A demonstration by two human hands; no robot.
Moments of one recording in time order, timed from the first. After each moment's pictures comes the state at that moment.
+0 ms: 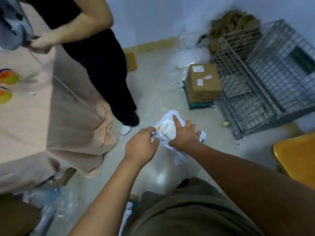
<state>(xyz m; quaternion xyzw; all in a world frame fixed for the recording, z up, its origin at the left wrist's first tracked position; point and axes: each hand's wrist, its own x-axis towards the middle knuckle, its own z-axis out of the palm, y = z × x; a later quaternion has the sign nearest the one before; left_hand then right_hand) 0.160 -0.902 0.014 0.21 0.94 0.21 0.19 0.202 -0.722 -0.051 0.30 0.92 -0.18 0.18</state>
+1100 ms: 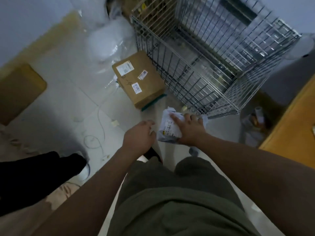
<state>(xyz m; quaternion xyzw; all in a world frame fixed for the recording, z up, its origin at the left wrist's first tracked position) -0.065 -0.454 -0.126 0.47 0.81 0.07 0.34 0.117 -0.312 -0.167 0.35 0.88 -0.14 0.28</state>
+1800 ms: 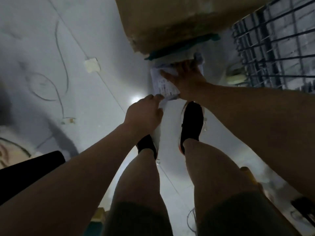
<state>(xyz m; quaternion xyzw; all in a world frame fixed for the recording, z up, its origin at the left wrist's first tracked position) -0.094 -0.398 -0.628 0.36 0.82 0.06 0.44 -0.031 -0.203 -0.731 0.01 0.94 -0.04 0.34</state>
